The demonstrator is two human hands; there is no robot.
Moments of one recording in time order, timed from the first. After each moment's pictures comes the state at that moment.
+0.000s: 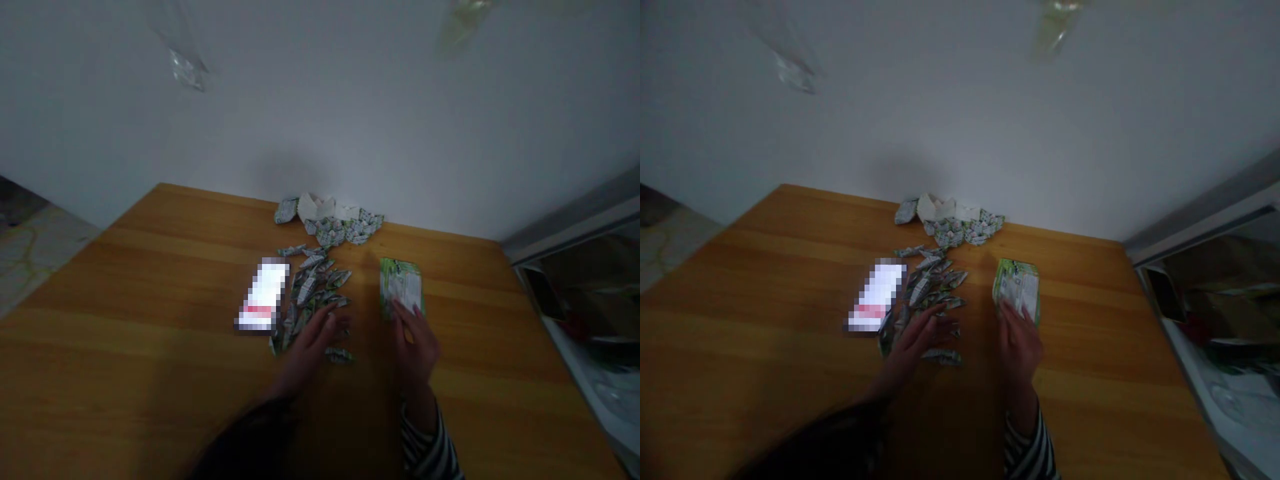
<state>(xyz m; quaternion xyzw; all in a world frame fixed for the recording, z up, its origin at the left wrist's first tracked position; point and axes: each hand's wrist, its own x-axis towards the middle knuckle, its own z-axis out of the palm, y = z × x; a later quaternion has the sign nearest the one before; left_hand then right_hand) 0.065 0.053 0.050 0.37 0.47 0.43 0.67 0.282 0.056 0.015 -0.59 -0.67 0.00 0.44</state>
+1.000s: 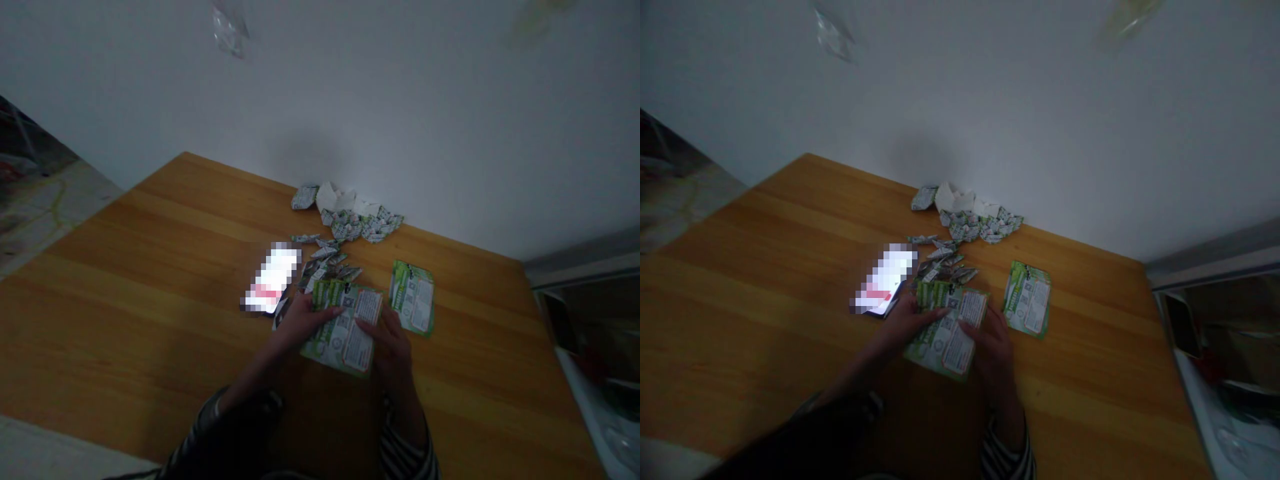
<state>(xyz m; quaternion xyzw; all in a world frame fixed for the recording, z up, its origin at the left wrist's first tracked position) 0.050 0.082 0.043 0.27 0.52 0.39 0.71 0.258 0.062 0.023 -0.43 -0.77 0.20 0.42</state>
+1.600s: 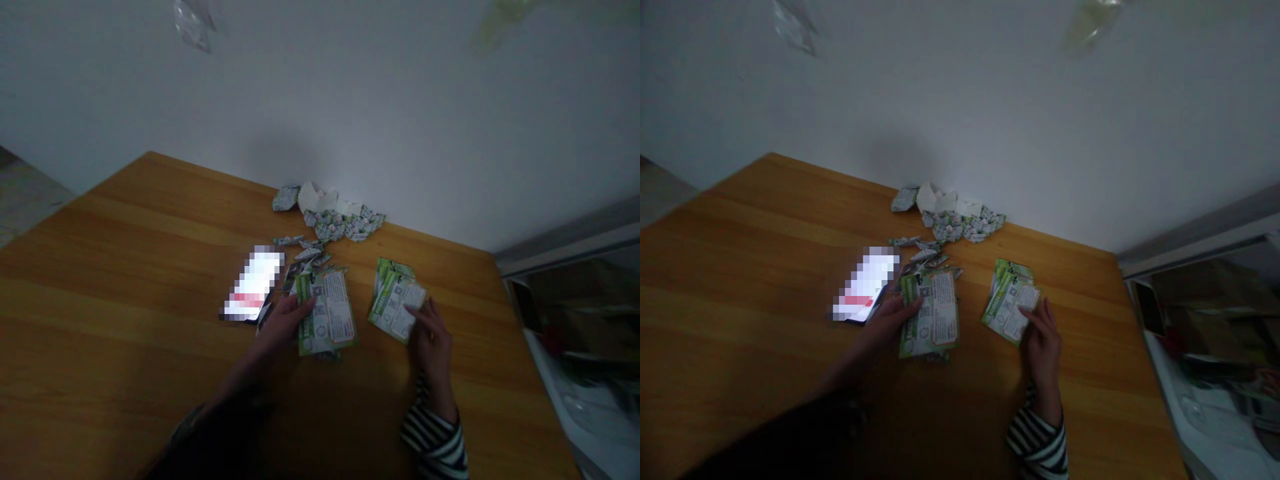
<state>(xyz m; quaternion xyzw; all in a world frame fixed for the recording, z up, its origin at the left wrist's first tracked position) 0.047 0.085 0.030 0.17 0.44 0.44 0.76 0.377 0.068 -0.009 -0.62 -0.65 0.14 0.42</state>
